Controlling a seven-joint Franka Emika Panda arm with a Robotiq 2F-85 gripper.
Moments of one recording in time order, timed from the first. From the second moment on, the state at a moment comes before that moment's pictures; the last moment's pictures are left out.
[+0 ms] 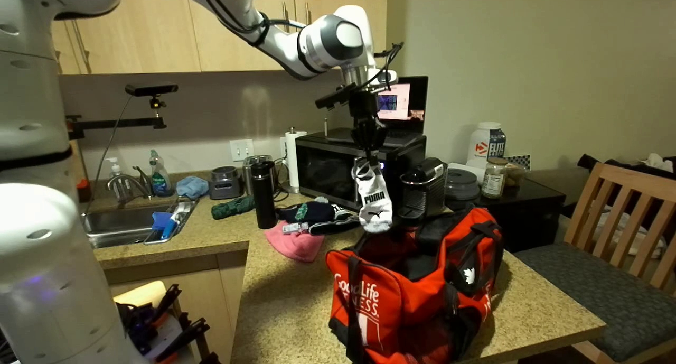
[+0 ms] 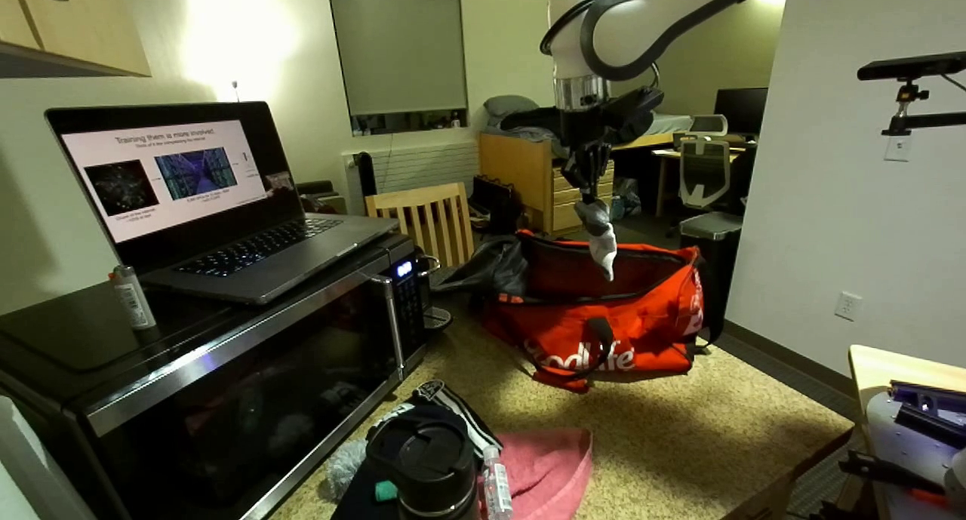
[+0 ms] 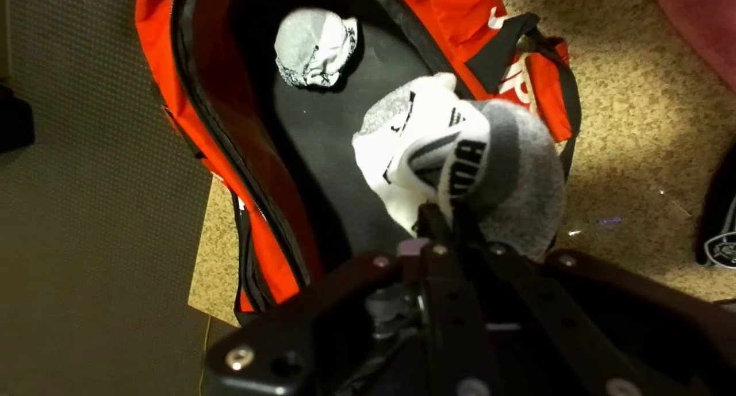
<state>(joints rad) 0.02 0.14 -0.05 -1.83 -0.26 1.95 0.27</state>
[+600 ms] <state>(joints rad) -0.01 0.22 -0.12 -1.78 -0.26 1.96 0.28</state>
